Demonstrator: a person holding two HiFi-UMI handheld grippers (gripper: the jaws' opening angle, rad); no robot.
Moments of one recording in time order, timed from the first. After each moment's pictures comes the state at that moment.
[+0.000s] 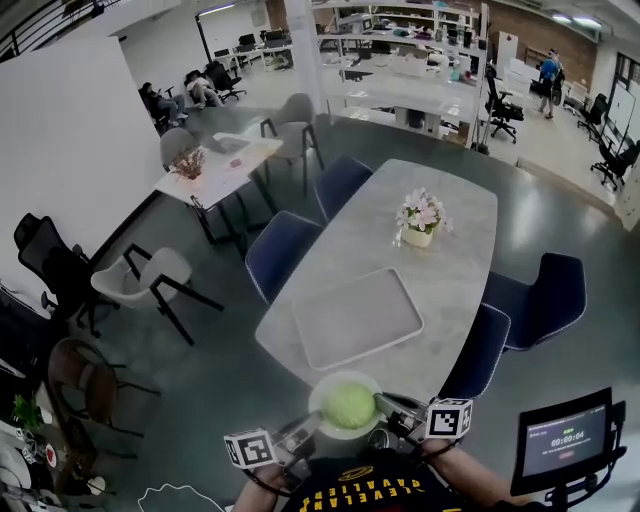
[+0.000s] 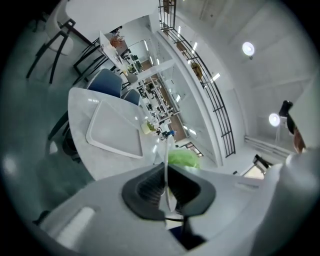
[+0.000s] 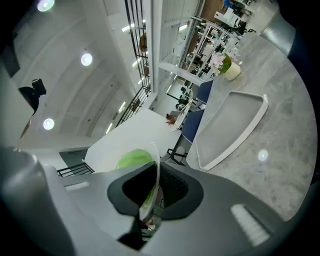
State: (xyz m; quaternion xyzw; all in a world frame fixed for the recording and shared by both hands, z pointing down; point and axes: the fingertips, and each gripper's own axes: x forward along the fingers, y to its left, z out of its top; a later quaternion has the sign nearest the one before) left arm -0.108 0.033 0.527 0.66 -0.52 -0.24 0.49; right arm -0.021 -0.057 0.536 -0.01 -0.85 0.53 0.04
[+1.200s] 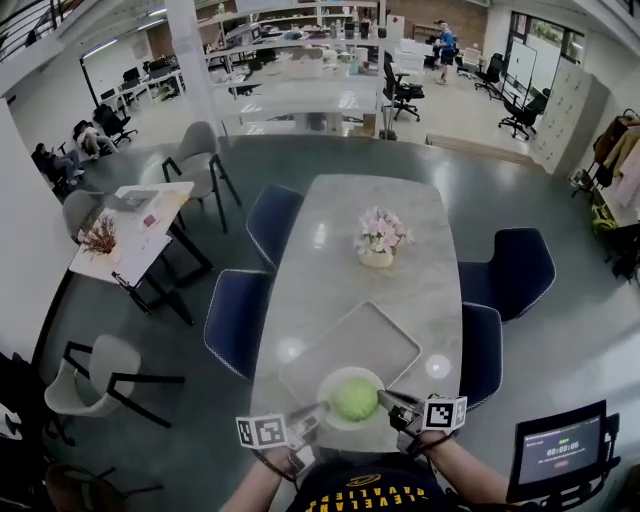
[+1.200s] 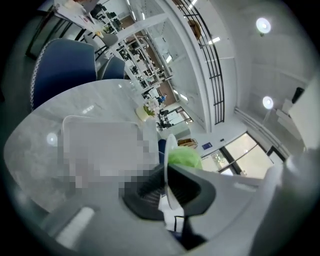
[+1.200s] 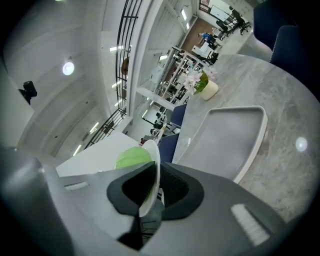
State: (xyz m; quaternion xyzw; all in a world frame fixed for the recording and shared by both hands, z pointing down) left arm -0.260 -0.159 0.589 0.75 -0.35 -0.08 0.55; right arm -0.141 -0.197 0.597 0.21 -0.82 0.53 -0.01
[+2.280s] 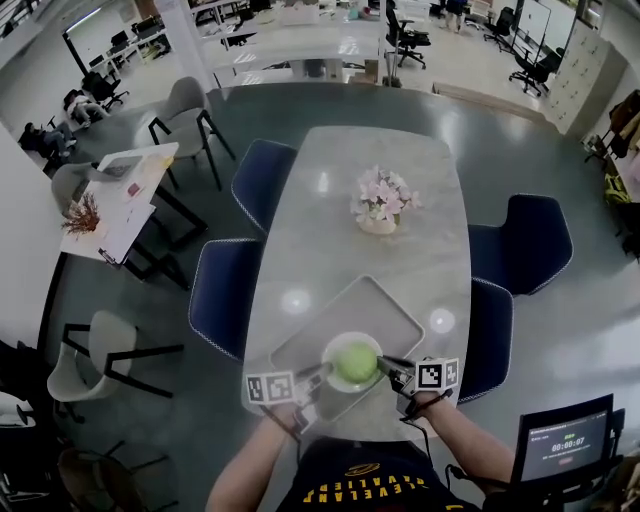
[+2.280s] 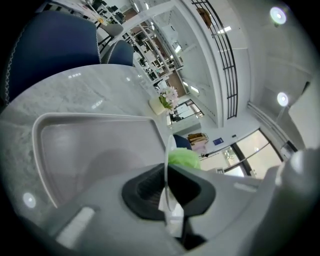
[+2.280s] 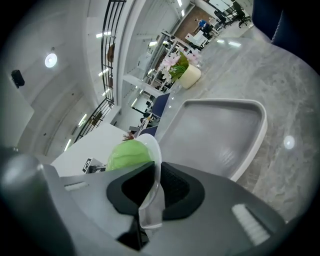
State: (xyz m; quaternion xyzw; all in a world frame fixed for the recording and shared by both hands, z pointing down) left arm -0.241 -0.249 0.674 0.73 -0.36 -0.03 0.58; right arm -0.122 -0.278 0.702 0.22 -0.79 0.56 0.07
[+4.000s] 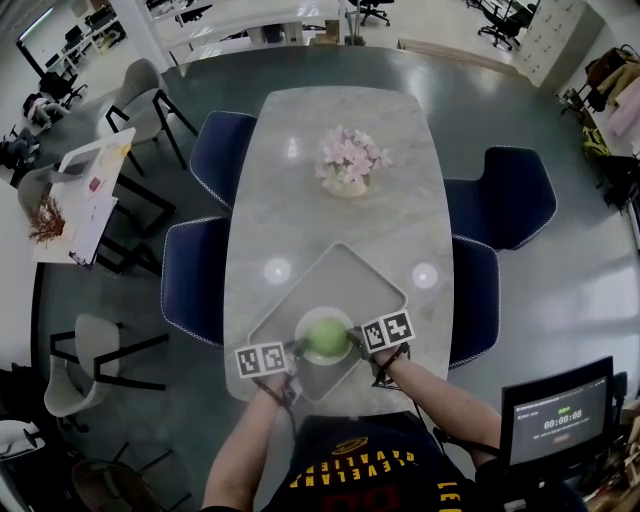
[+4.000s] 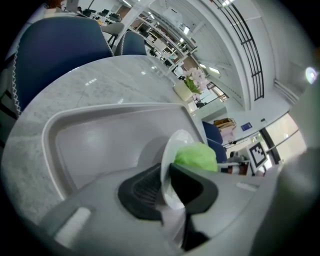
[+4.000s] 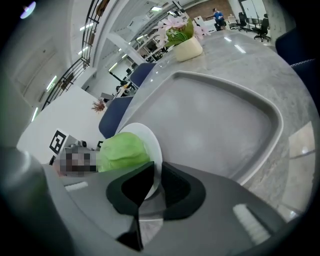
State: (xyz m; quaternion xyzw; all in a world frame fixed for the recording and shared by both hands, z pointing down) left arm -0.265 -0.252 0.756 0.66 -0.43 0.12 0.60; right arm -0.146 -0.277 0.763 0.27 -0.74 0.53 0.31
